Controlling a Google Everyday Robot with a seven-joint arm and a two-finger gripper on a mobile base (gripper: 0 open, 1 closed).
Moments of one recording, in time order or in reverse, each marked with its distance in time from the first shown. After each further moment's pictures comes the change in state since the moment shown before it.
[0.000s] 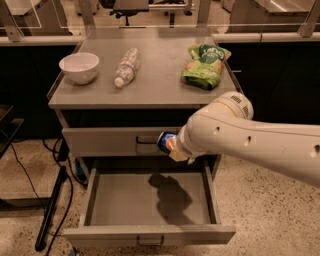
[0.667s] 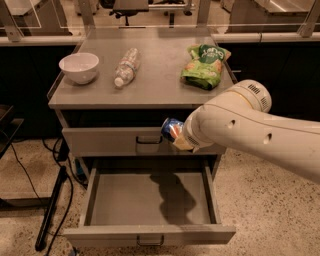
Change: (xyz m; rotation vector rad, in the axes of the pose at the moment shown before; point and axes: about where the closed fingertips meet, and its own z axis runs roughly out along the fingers) arm -0.016 -0.028 -0.041 0.076 -0.068 -0.005
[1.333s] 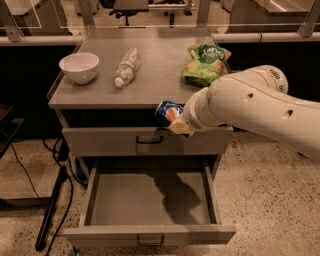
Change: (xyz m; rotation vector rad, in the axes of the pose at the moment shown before) arm -0.041 -0.022 -0.027 -0.016 -0.135 -0.016
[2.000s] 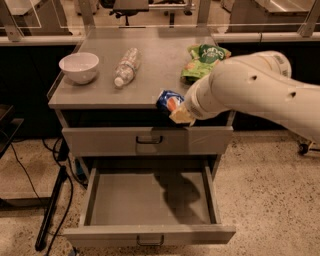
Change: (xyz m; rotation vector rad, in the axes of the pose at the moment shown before) arm -0.016 -0.023 -0.005 0.008 -0.018 -0.007
